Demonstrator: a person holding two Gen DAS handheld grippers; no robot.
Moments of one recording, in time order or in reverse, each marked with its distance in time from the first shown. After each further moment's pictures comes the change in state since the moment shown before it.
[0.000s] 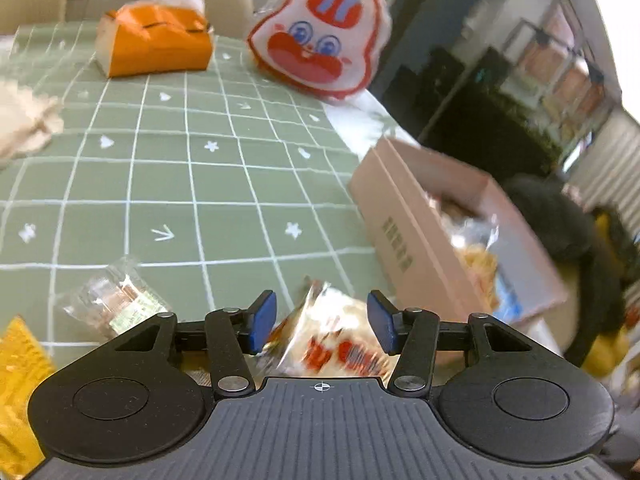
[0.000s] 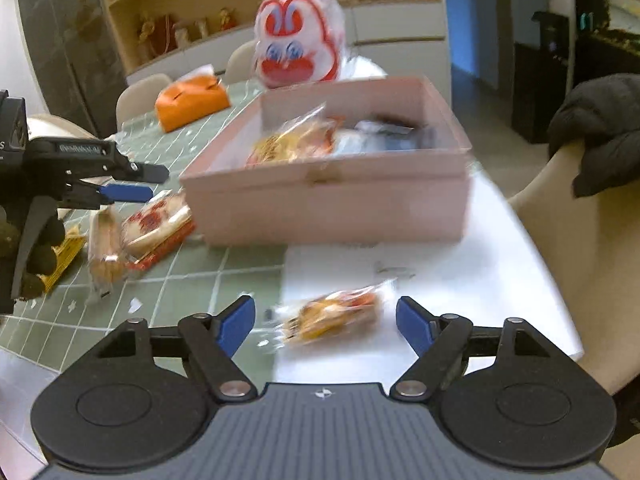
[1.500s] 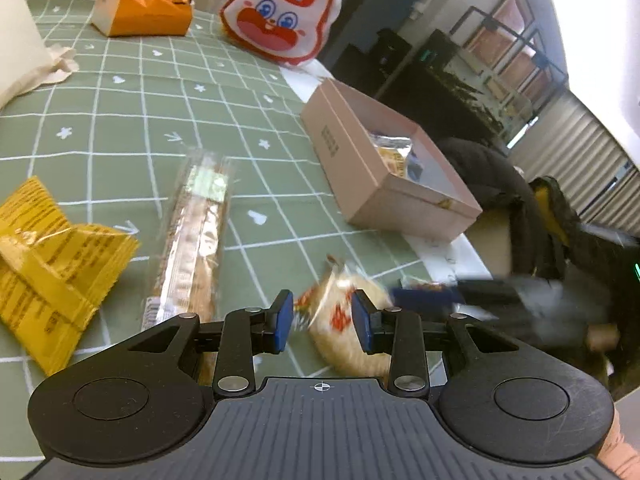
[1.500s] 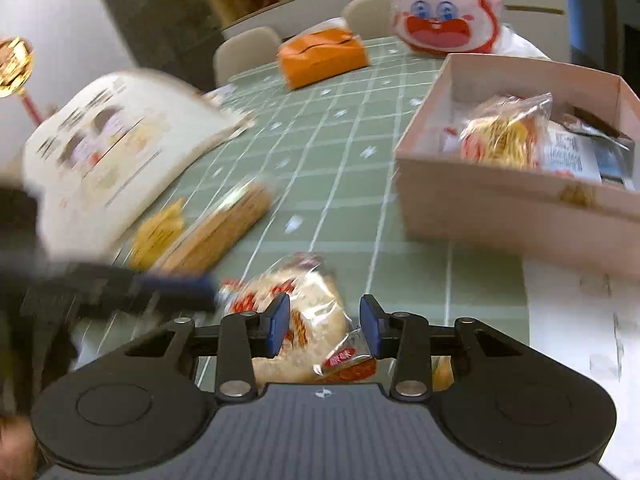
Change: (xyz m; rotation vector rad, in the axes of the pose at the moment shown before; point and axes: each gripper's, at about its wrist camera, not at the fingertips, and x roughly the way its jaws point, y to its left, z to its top) left arm -0.076 0.019 -0.067 -0.019 0.061 -0.209; right arm 0.035 0.096 0.026 -0.111 0.157 0.312
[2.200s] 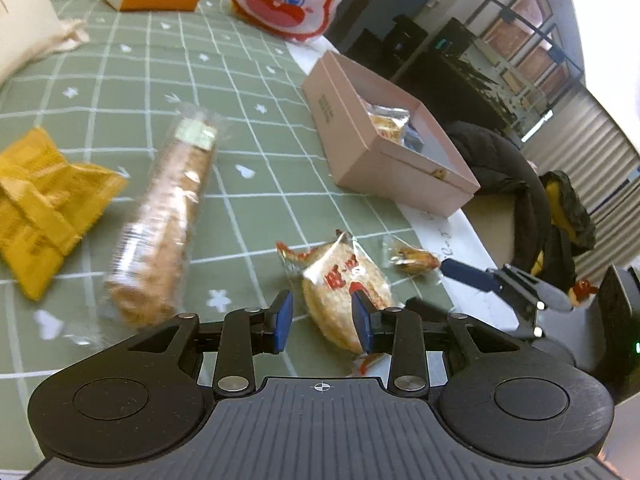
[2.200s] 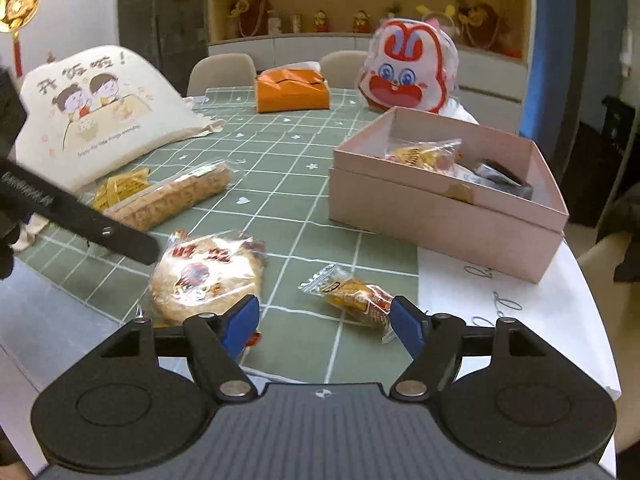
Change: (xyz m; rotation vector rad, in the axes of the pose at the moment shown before) left arm 0.001 -0.021 -0.021 -0.050 0.055 0.032; right arm -0.044 0.009 -0.054 -0.194 -0.166 -0.266
